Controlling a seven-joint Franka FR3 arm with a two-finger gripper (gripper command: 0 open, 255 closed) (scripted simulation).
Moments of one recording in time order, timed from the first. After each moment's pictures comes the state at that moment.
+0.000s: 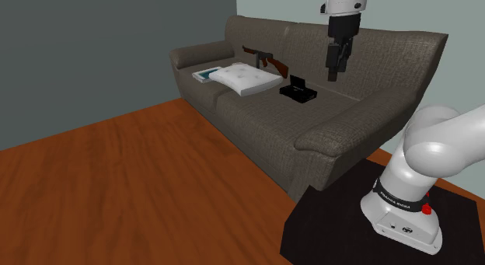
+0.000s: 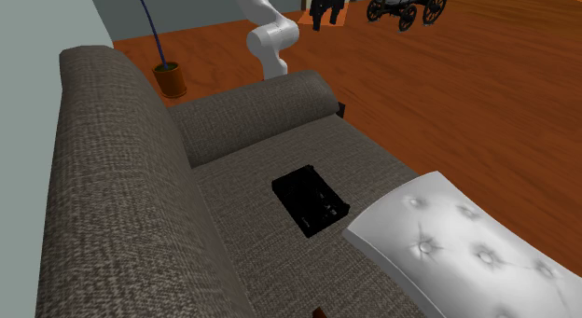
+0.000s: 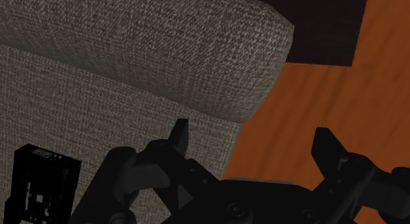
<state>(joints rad) -0.01 -0.81 -0.03 -2.35 -0.02 1.43 -0.06</state>
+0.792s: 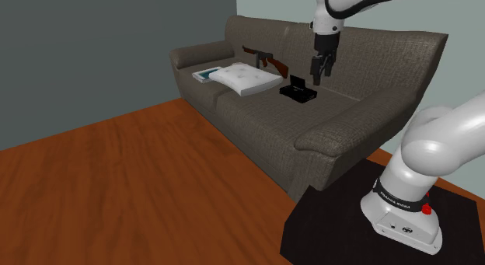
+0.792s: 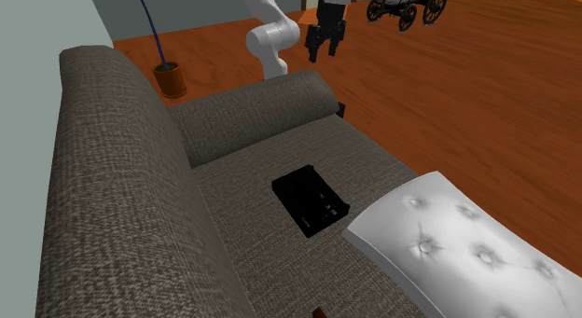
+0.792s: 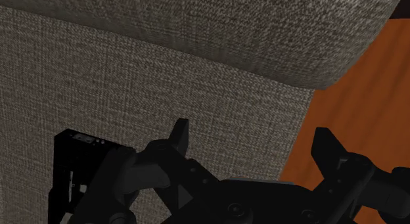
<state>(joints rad) -0.09 -0.62 -0.14 -2.38 -0.16 1.72 -0.13</state>
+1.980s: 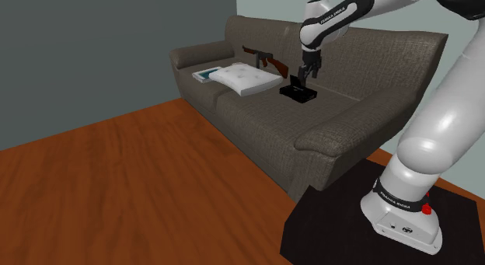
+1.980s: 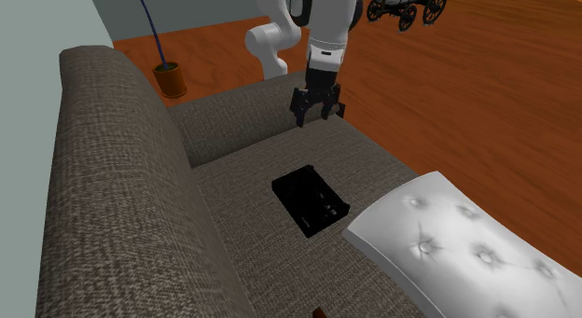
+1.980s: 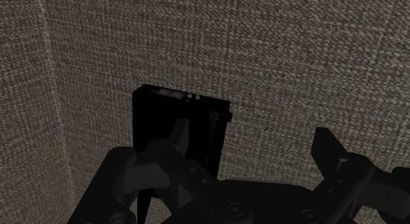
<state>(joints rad) -0.18 -0.09 -0.33 -2.17 -0.22 2.16 -0.24</state>
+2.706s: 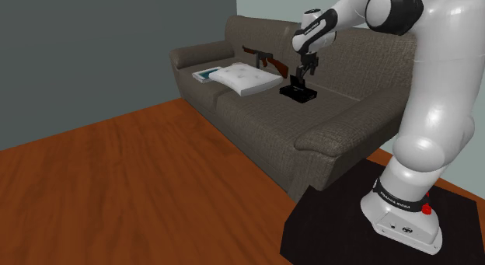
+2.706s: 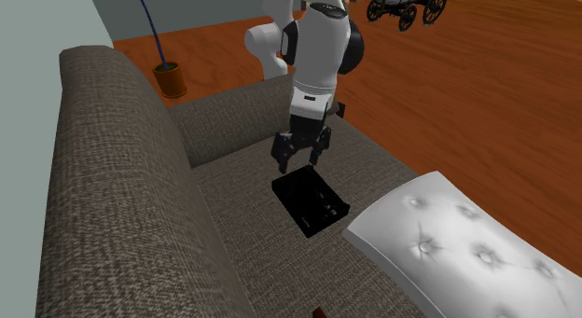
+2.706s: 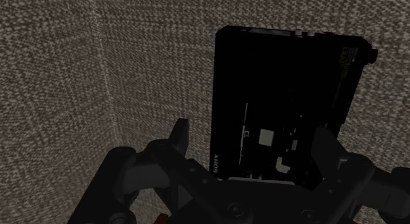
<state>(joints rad) -0.28 0.29 -0.39 -1.84 -0.09 2.29 -0.35</state>
